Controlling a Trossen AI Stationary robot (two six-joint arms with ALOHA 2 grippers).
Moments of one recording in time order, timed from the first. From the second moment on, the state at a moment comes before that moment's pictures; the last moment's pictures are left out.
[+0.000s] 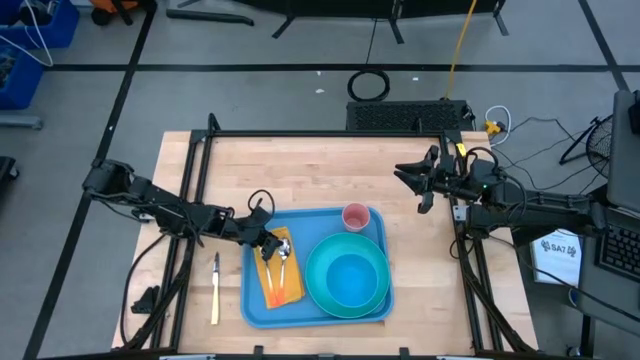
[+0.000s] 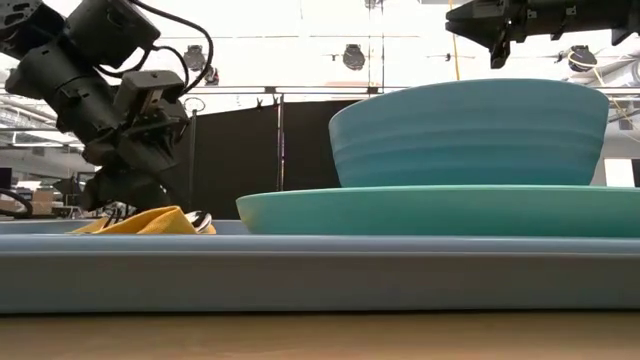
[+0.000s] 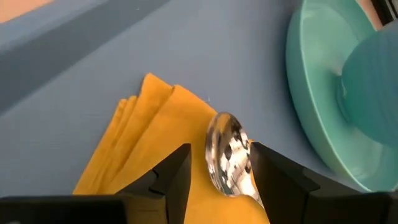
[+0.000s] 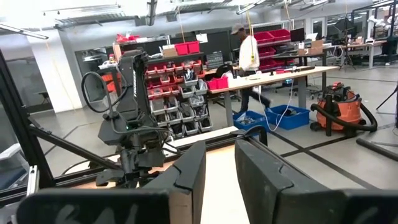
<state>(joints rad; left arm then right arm) -0.22 1.32 0.39 0.16 -0.14 -1.08 -0.20 0.55 0.44 0.21 0.05 0.16</state>
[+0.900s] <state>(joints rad) -0.20 1.43 0.40 0.25 -0.06 -1.08 -0.20 0.55 0.44 0.22 0.05 0.16</state>
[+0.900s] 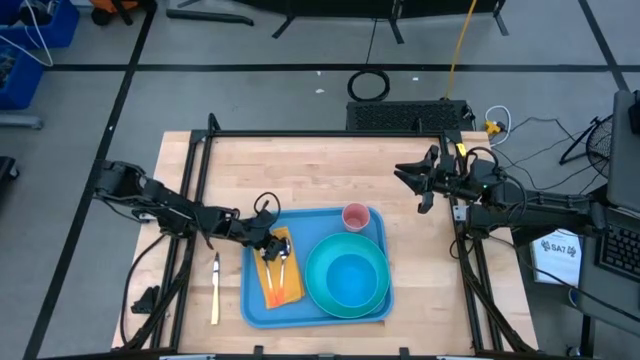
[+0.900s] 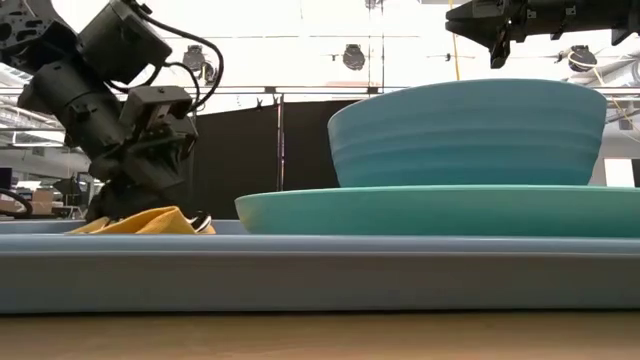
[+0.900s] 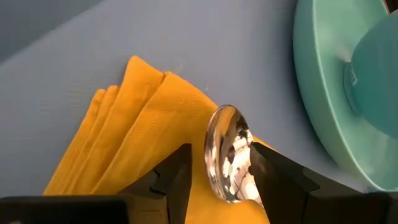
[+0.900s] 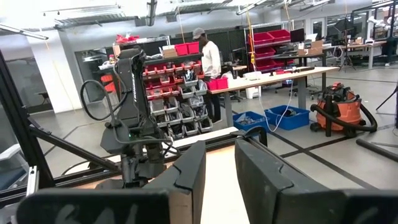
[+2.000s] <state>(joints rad) -0.24 1.44 0.39 0.35 -0.16 -1.17 -0.20 0.55 0.44 0.21 0.05 0.16</state>
